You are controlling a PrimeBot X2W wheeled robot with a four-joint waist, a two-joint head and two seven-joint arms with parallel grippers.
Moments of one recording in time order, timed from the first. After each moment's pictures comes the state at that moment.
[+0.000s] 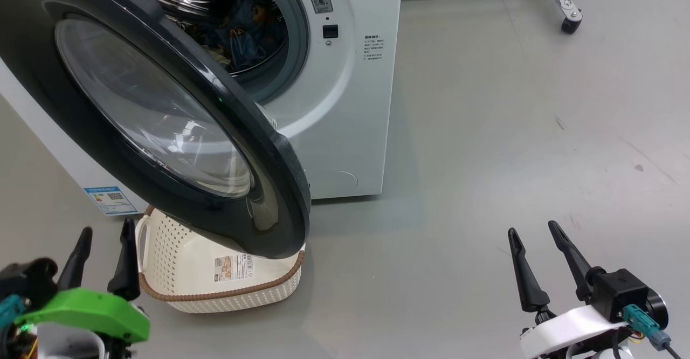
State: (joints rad) left arm 0.03 0.25 -0.08 0.01 -0.64 -0.02 -0.02; right arm 0.07 -0.09 0.16 0.12 0.19 0.12 -0.26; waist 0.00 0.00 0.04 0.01
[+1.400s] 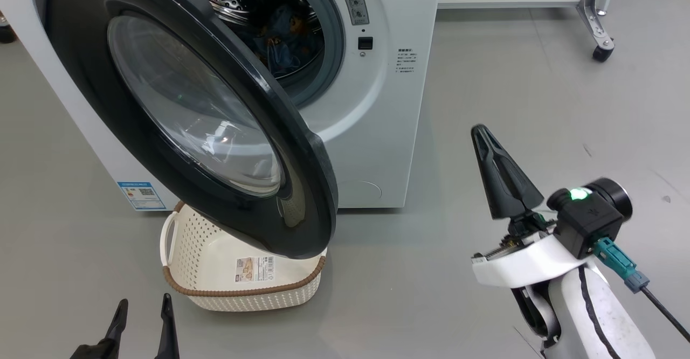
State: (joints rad) left arm 0.22 0.15 -0.13 0.11 -0.40 0.09 -0.25; right arm -0.15 -0.09 0.31 0.00 0.16 0.12 -0.26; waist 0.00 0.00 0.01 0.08
